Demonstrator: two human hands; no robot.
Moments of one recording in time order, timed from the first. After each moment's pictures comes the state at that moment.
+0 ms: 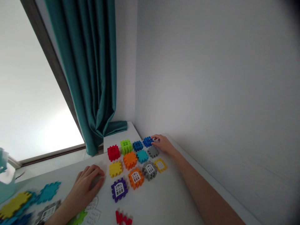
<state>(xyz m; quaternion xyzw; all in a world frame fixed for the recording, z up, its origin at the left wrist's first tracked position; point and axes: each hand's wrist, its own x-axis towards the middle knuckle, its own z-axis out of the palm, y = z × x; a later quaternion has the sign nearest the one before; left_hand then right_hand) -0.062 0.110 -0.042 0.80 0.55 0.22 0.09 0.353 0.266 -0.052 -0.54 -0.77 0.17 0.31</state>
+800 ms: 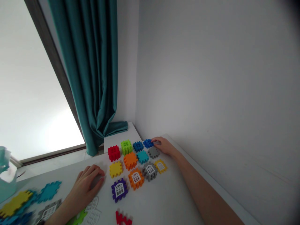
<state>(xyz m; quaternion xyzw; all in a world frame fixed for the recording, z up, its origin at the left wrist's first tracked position) -0.062 0.109 -0.041 0.80 0.54 0.22 0.09 0.357 0.260 -0.048 -0.50 -0.79 0.22 0.30</state>
